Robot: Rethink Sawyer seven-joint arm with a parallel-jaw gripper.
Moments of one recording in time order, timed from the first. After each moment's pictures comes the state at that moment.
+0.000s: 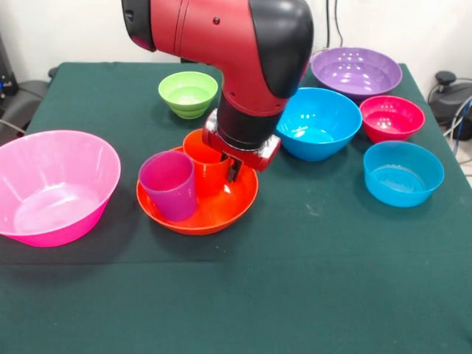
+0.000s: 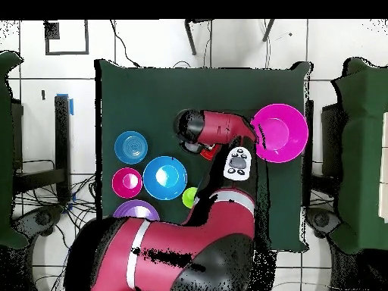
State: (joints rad) arm -0.11 -0.25 -0.20 1.22 -0.02 0.78 2.04
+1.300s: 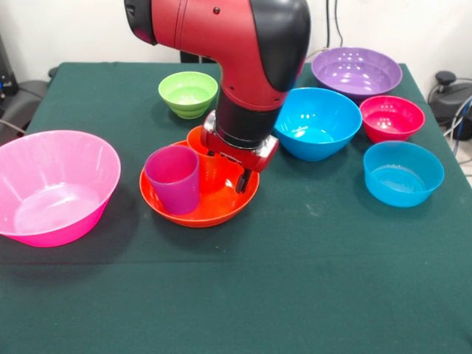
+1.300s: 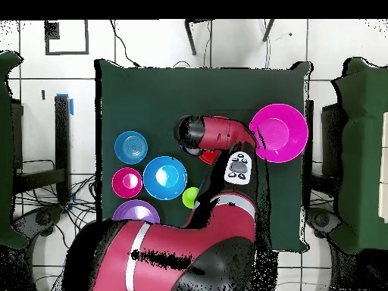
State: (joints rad) arm -0.11 -0.26 -0.20 1.26 -0.02 0.65 2.04
